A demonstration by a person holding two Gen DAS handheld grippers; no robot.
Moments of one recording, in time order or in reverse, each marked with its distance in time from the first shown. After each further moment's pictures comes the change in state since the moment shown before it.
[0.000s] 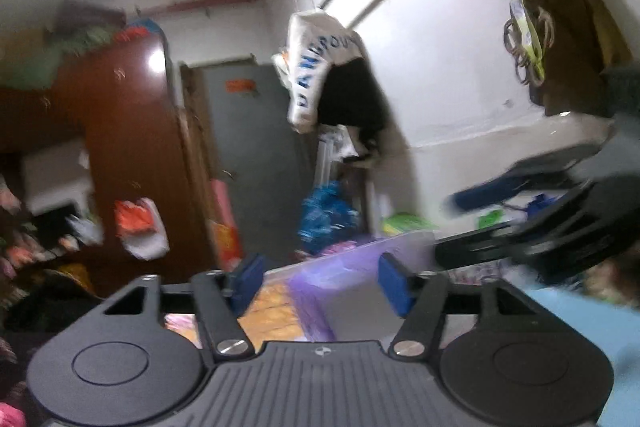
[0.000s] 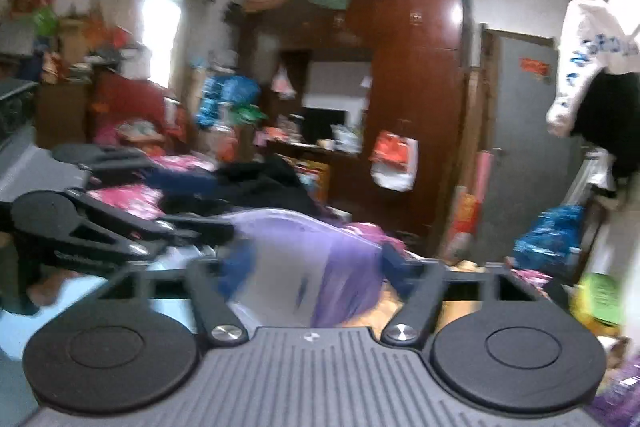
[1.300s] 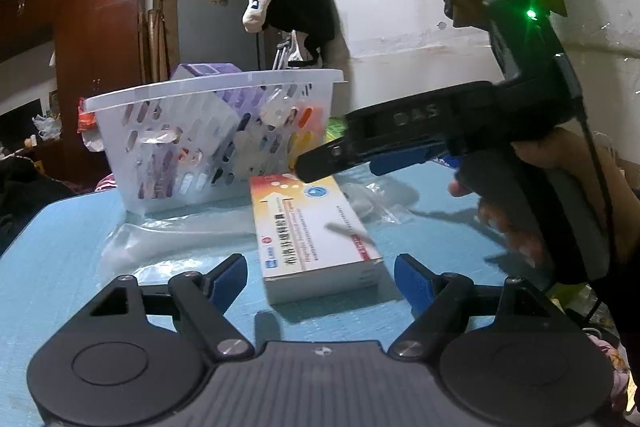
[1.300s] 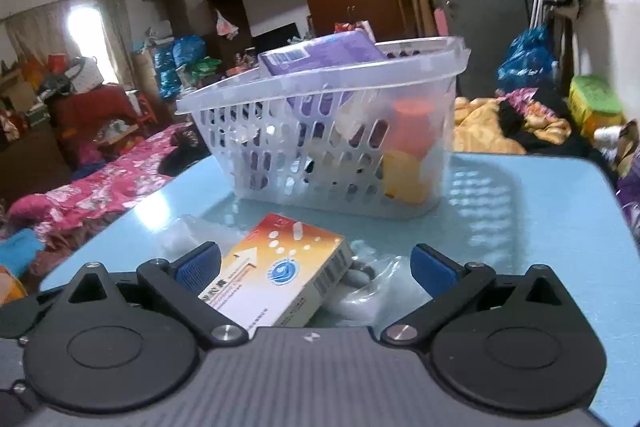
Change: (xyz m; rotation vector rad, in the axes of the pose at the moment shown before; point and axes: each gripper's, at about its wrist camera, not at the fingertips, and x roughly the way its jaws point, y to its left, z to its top) left arm -0.111 -0.119 -0.097 -0.144 0.270 -0.148; right arm -0.057 0.018 -0.076 0.418 0.278 0.062
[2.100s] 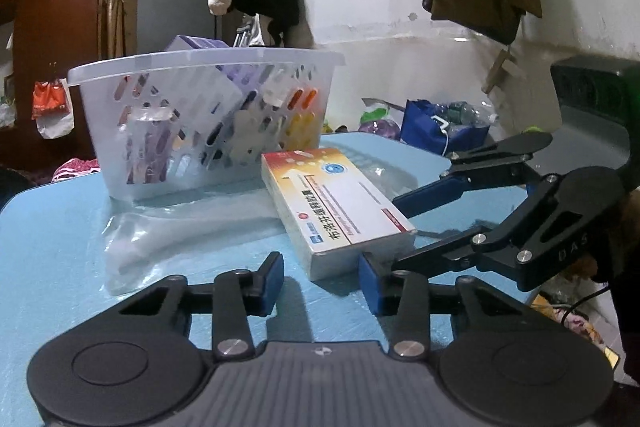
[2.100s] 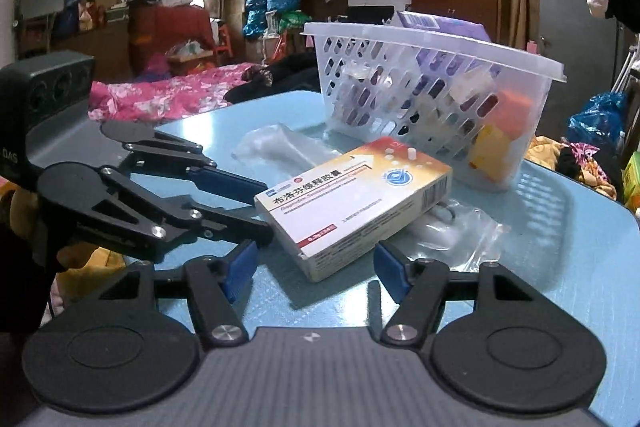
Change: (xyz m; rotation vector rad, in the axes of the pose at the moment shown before) left arm 0.013 0.055 -0.003 0.011 0.048 -0.183; right arm -0.014 0.047 -0.045 -0.358 0.094 0.096
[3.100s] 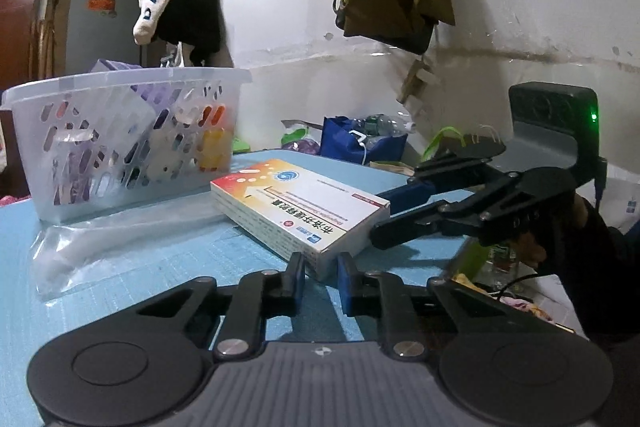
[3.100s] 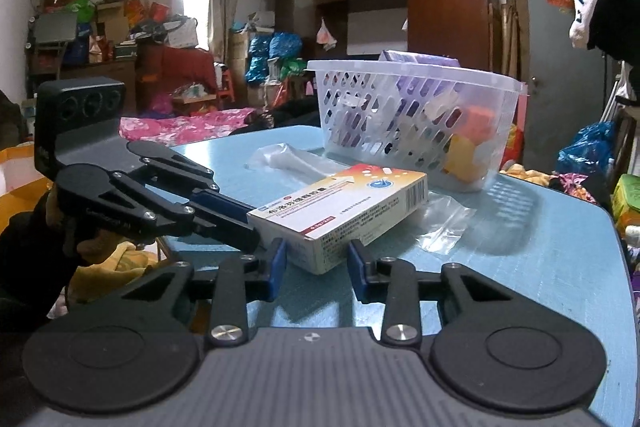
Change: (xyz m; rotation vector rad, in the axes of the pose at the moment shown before) left arm -0.014 -0.016 -0.023 0.088 -0.093 -0.219; right arm -0.044 -0.001 -0.044 -0.011 -0.169 -0.022
